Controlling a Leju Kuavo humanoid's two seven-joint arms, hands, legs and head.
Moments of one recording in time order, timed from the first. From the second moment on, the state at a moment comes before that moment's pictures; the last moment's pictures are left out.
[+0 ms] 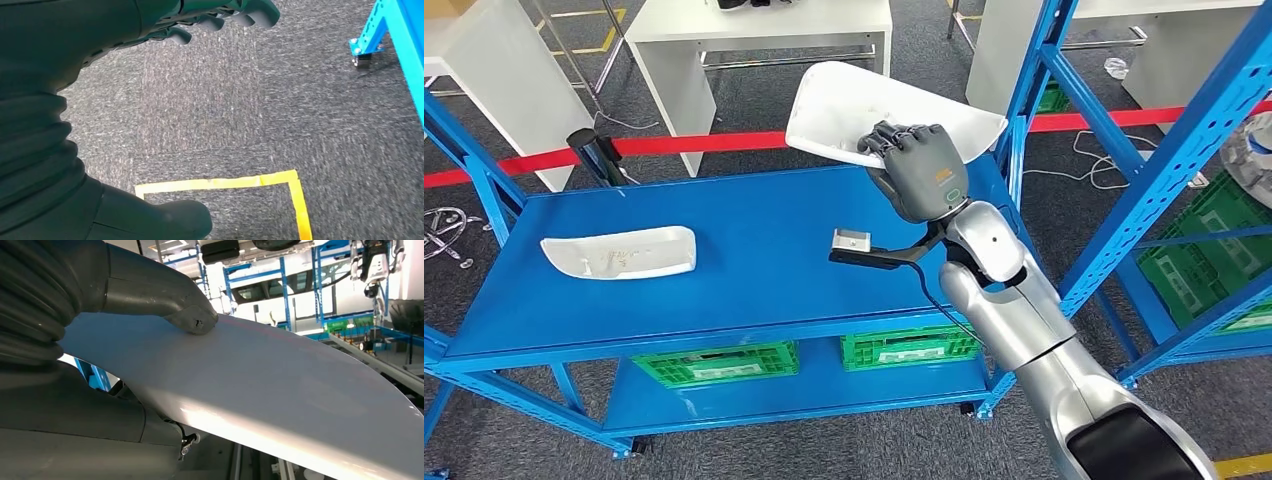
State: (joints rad) left arm -0.10 -0.15 0.84 -0.20 -0.88 0.42 -0.28; right arm -0.71 0.02 0.63 -0.94 1.20 -0.24 -0.37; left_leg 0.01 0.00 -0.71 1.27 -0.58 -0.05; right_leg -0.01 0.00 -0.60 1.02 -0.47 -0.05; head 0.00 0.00
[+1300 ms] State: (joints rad) left arm -0.10 -0.15 0.84 -0.20 -0.91 0.41 -0.27; right arm -0.70 0.02 0.63 -0.97 1.19 -0.23 -0.37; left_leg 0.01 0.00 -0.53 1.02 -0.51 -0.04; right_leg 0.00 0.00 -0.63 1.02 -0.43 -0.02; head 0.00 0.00
